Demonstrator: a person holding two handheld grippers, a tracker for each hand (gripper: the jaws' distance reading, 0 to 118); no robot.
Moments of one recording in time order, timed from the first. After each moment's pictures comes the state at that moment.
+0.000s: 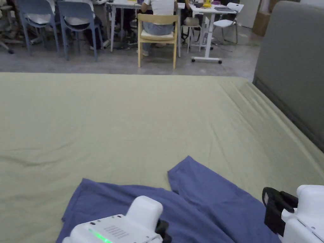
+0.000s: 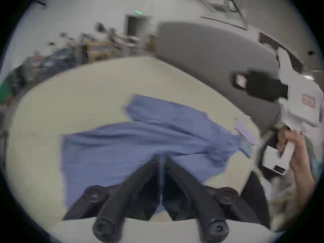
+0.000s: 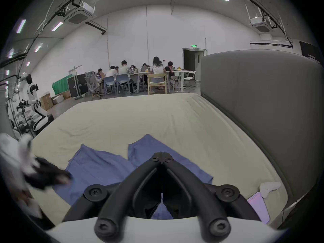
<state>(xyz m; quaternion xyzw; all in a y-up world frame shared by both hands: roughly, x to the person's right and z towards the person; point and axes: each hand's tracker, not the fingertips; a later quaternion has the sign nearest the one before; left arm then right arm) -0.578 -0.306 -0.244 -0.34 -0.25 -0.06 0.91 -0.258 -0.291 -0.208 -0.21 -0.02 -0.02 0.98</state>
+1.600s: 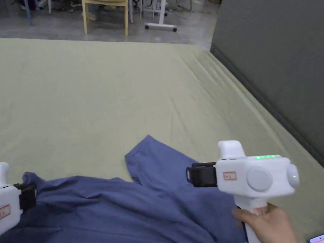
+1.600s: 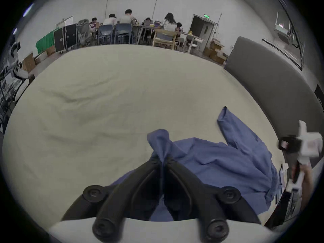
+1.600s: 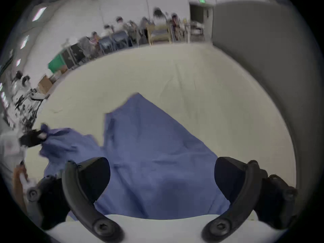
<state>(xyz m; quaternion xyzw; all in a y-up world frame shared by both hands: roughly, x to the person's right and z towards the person) -0.679 -0.379 -0.397 -0.41 -0.08 0.06 0.91 -0.203 -0.379 -0.400 -0.46 0.00 -0.06 0.88</state>
